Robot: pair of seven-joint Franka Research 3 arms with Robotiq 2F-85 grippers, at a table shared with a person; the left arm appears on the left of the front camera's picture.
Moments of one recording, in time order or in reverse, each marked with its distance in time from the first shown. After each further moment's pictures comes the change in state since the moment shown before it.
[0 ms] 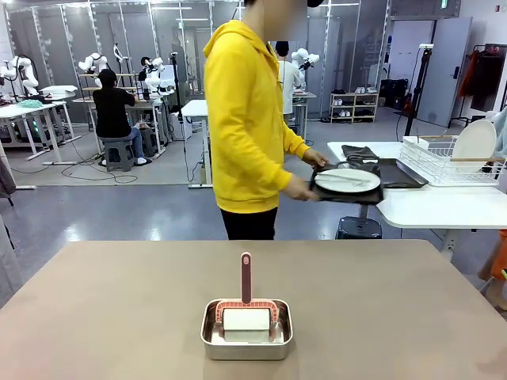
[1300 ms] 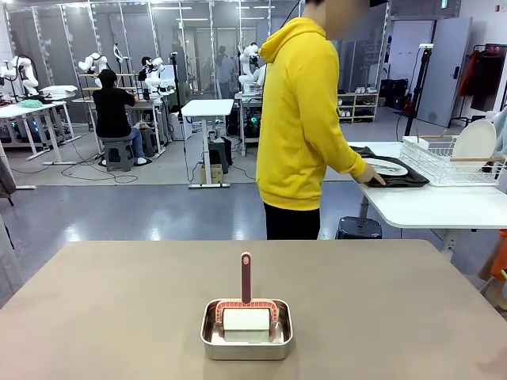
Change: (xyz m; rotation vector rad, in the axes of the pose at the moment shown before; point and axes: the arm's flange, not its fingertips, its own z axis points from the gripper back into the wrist) left arm -0.005 -0.046 -0.042 0.001 0.079 -0.100; right arm 0.000 0.000 -0.001 0.000 0.001 0.000
